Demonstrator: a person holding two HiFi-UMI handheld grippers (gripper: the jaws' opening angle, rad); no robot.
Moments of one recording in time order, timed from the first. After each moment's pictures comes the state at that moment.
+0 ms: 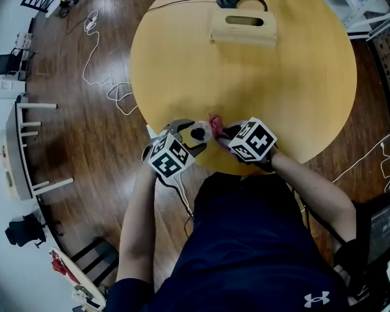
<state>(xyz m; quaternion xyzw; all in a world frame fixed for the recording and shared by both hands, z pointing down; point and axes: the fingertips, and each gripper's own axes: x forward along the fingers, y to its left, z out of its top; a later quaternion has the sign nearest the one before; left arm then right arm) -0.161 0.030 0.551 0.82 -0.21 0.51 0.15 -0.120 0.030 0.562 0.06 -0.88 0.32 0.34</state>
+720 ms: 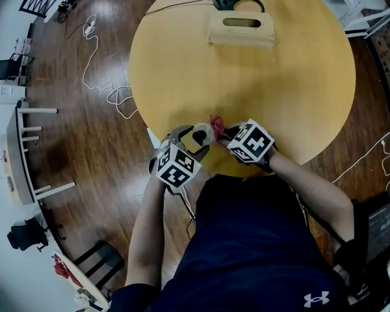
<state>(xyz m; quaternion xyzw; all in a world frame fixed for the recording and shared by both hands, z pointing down) -0.156 0.033 0.553 0.80 -0.29 0.50 0.15 -0.116 0.028 0.573 0.07 -0.88 0.30 0.36</state>
